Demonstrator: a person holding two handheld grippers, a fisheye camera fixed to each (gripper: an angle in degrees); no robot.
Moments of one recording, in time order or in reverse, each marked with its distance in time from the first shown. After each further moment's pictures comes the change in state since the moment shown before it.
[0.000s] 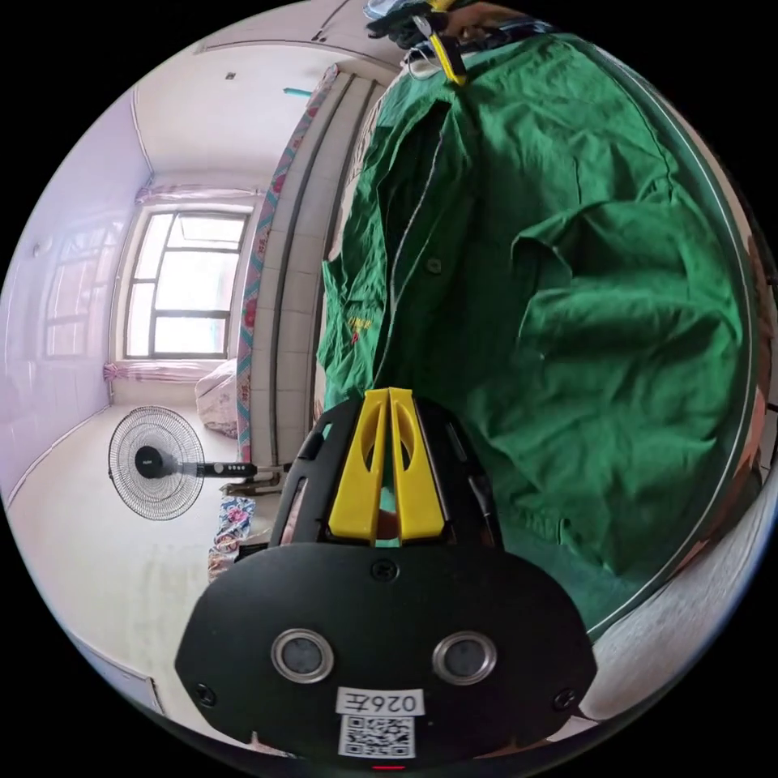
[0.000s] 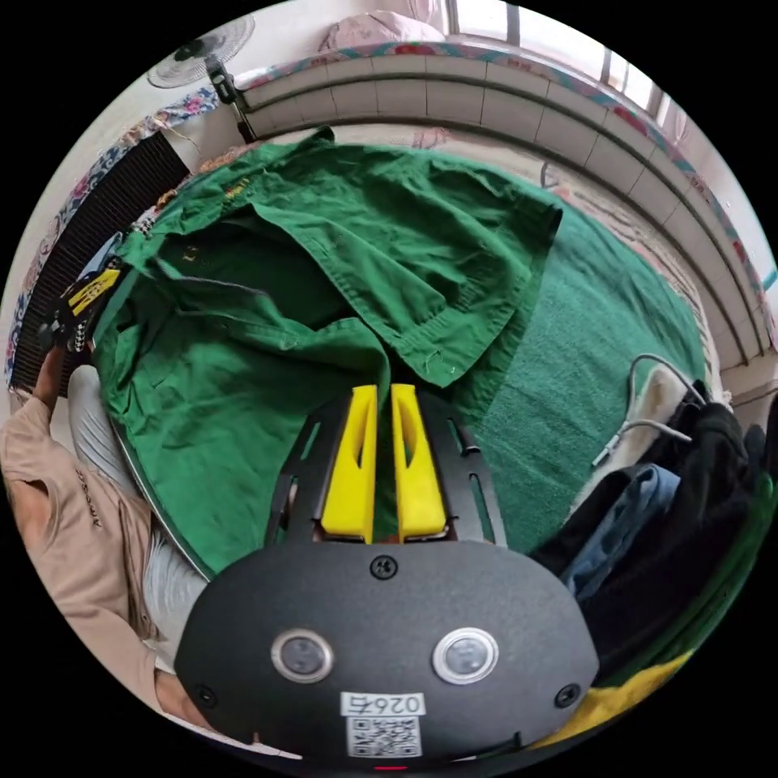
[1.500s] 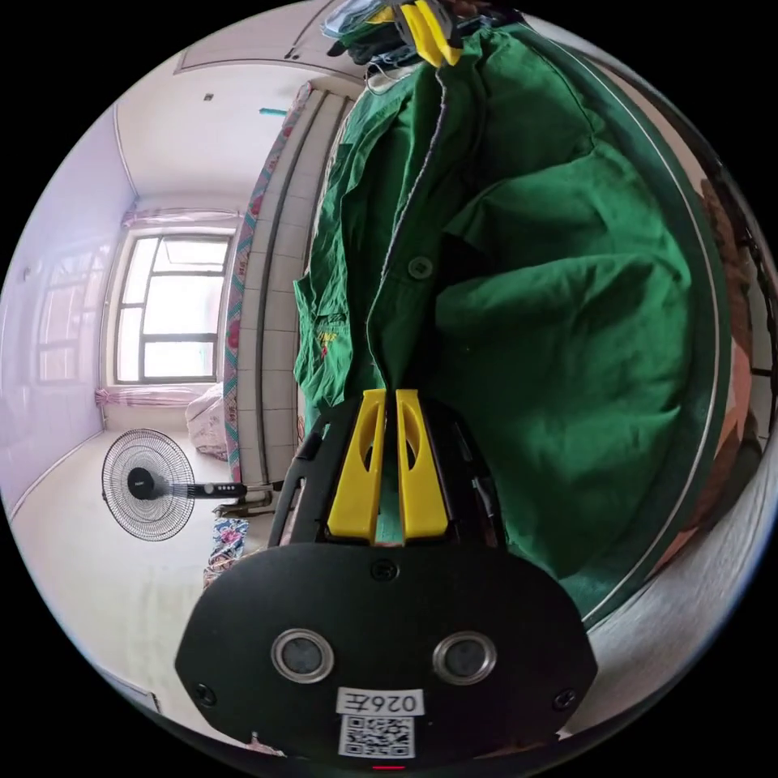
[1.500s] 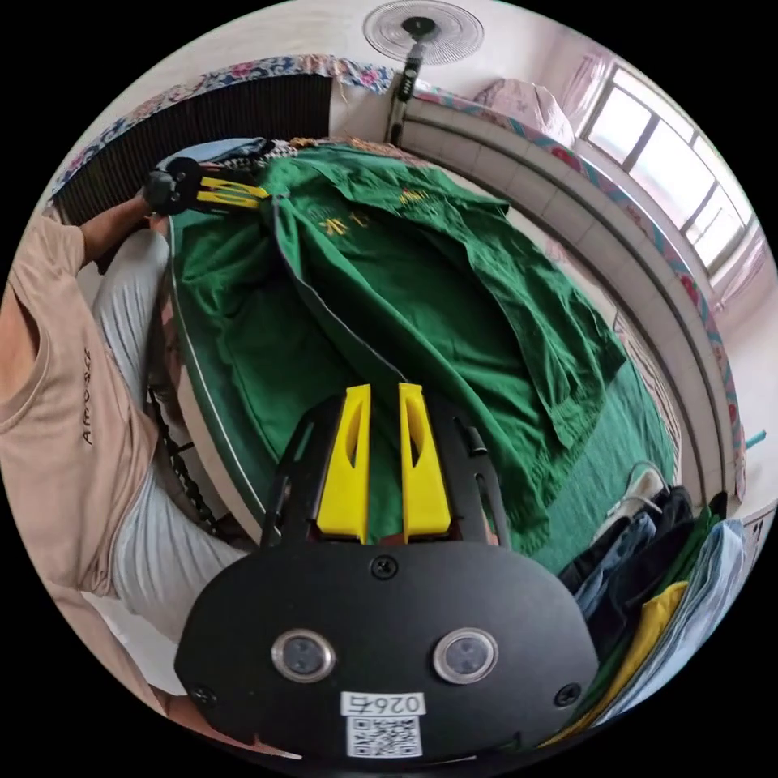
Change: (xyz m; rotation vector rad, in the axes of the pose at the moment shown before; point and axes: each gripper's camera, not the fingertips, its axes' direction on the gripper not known) left arm -0.090 0.030 0.068 0.073 0.024 0.062; right arm -0.141 -0.052 0.012 0.153 0.111 -0.415
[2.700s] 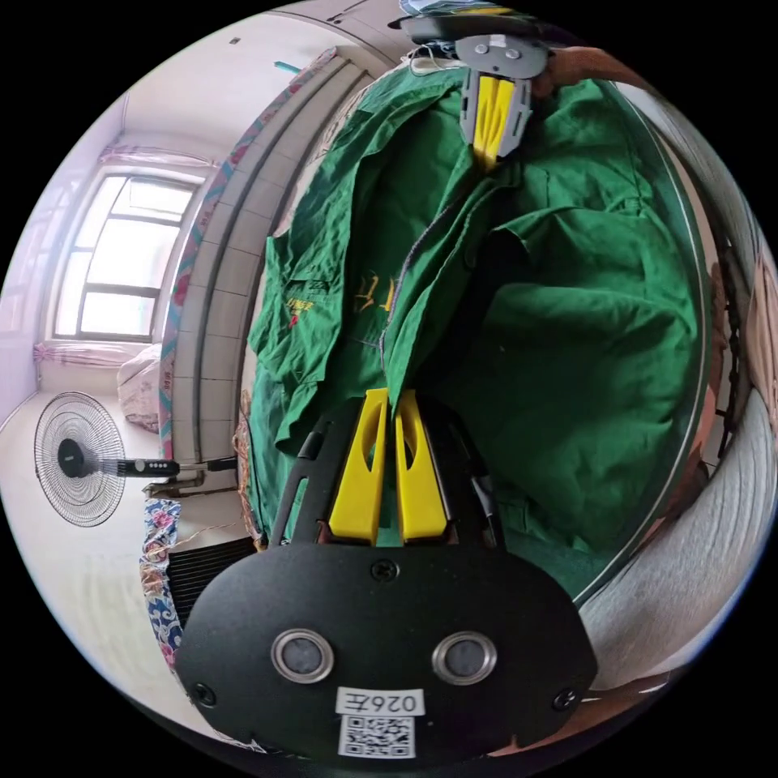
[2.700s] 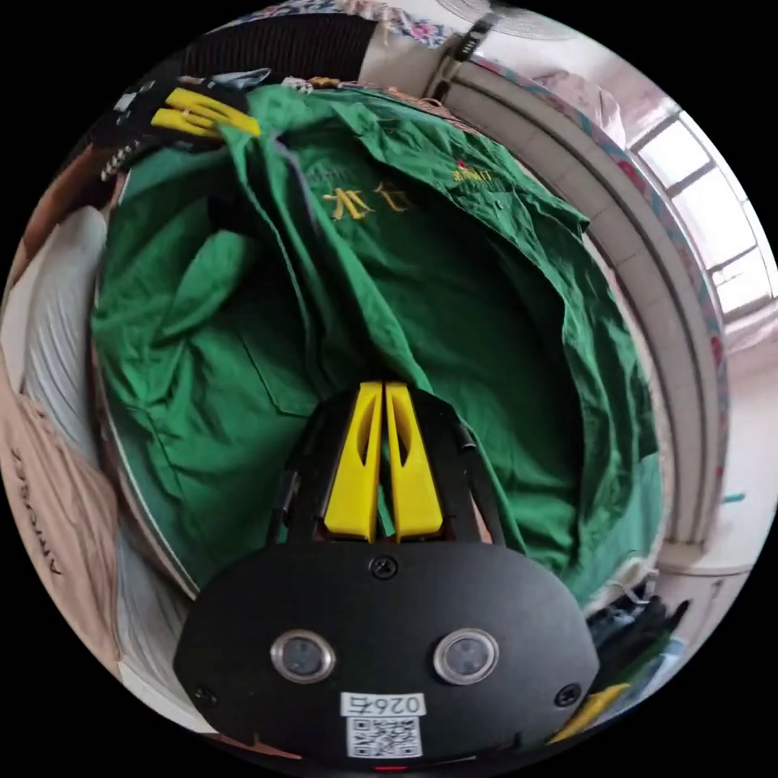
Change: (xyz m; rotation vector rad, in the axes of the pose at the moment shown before) left arm -0.014 -0.008 0.063 -0.067 0.282 -0.110; right arm 0.025 -0.186 0.145 -0.158 0.051 -0.120
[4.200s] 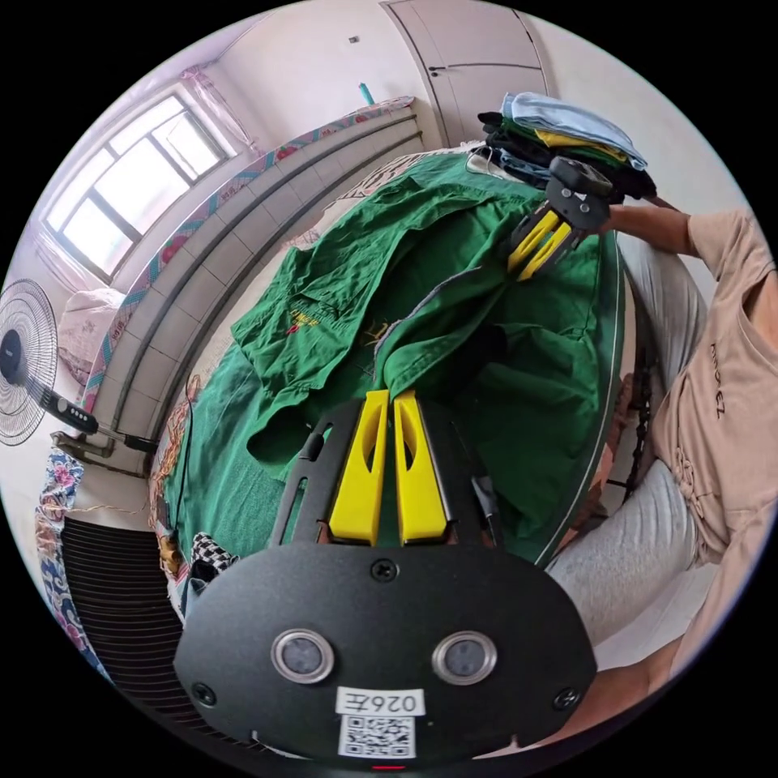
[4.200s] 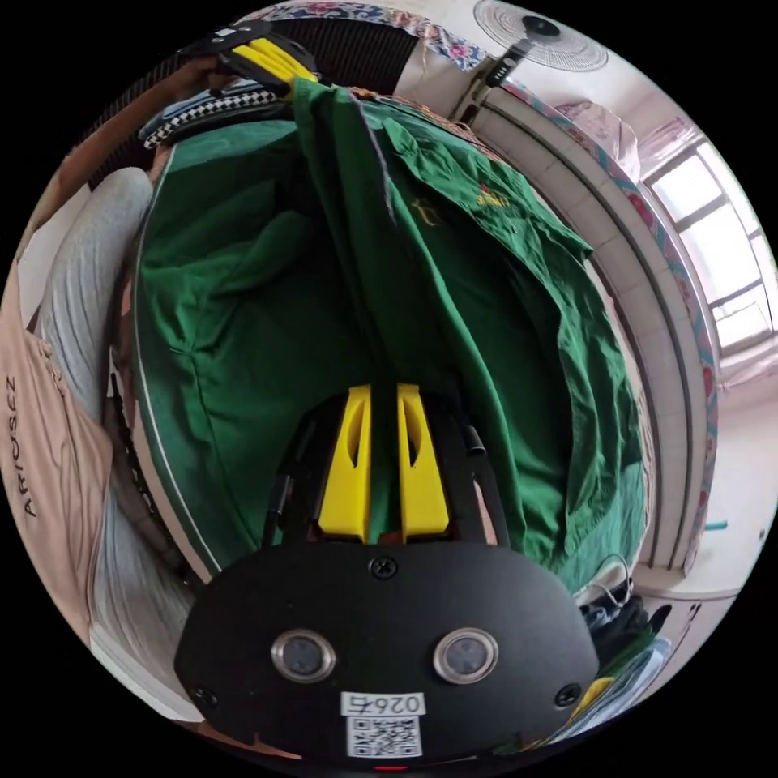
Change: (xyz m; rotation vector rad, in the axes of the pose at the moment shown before) left arm 0.034 0.123 0.128 0.225 0.322 -0.274; right arm -0.134 -0.022 -0.137 0.036 0.035 -0.103
